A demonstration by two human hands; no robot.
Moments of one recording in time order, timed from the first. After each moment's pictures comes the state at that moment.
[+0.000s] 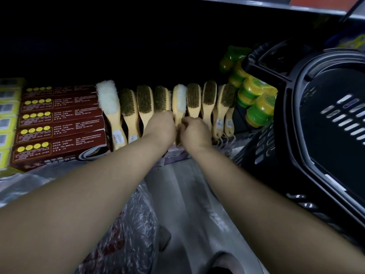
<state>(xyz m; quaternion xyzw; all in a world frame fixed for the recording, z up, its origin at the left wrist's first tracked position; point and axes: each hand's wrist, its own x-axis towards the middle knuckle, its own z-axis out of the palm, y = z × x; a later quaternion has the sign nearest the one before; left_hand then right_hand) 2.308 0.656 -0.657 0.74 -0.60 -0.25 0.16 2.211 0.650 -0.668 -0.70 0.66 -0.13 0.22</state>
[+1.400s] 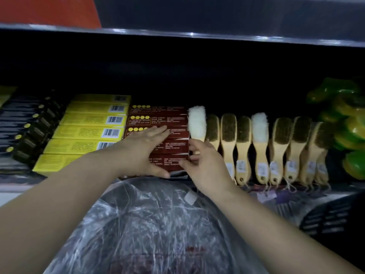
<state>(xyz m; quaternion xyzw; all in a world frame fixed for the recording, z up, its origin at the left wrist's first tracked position) 2.520 0.746 -0.632 0.69 -0.68 -0.23 -0.03 2.342 0.707 -0.647 -0.74 0.47 -0.19 0.44</state>
